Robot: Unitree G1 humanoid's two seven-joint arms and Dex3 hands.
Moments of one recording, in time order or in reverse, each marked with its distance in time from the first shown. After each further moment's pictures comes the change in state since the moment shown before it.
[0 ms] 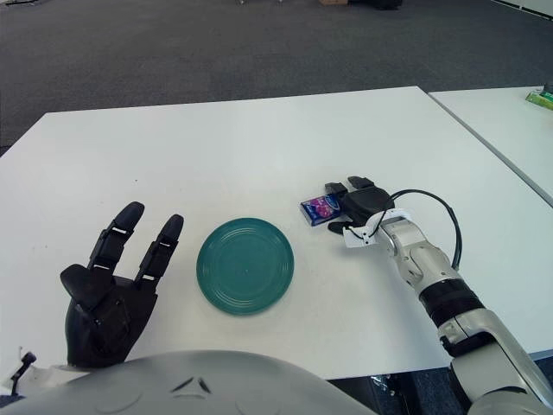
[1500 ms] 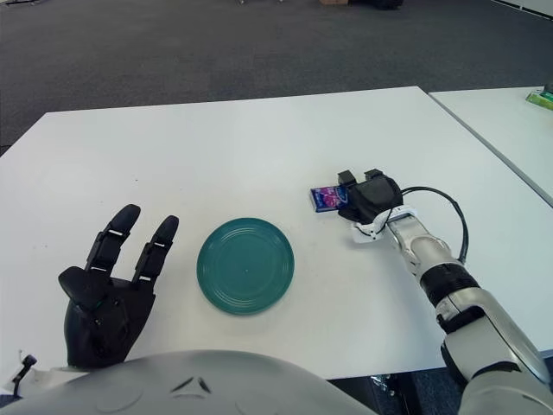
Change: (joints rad) left arm 0.000 -0.003 -0.009 0.030 0.003 -0.041 0.016; right arm -0.147 -0.017 0.120 0.381 -0.112 -0.068 -0.464
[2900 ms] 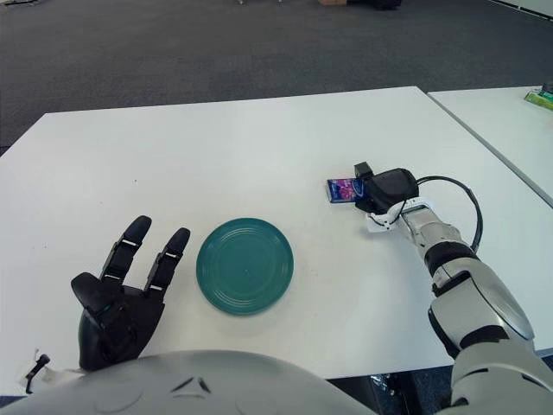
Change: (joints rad) left arm 0.003 0.000 0.033 0.082 -0.159 0.035 -0.089; right arm -0.192 0.045 0.100 0.311 0.081 -0.086 -0.058
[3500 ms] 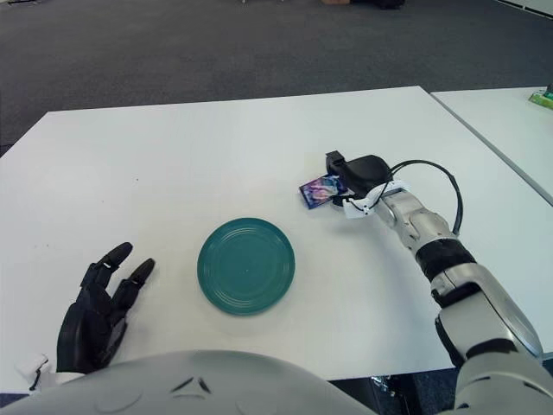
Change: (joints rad) left arm -0.010 0.008 0.265 0.168 0.495 0.020 0.135; right arm 0.129 -0.044 -0.151 -0.565 0.145 -0.022 0.303
